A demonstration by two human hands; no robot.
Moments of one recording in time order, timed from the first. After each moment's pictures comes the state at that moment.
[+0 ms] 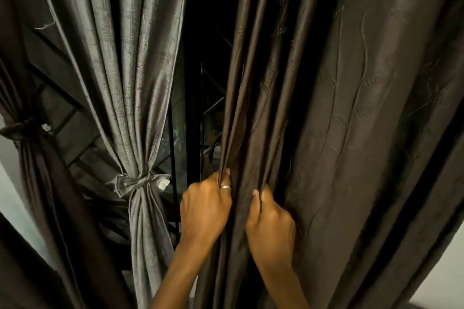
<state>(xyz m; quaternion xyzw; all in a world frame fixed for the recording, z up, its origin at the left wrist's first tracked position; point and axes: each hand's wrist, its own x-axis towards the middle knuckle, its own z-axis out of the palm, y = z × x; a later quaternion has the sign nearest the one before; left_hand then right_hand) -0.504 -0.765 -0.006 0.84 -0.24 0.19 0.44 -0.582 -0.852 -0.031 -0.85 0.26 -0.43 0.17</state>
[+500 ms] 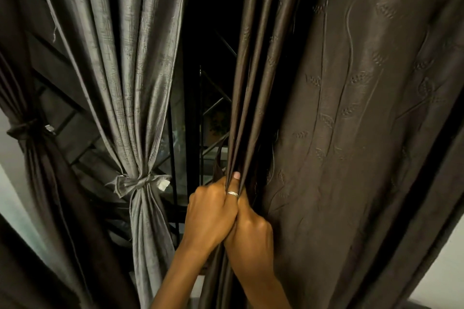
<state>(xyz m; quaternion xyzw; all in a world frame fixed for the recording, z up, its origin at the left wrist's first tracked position) -0.510 -0.764 -0.009 0.81 -0.32 0.14 0.47 -0.581 -0.823 -0.040 -0.89 0.16 -0.38 0.19</state>
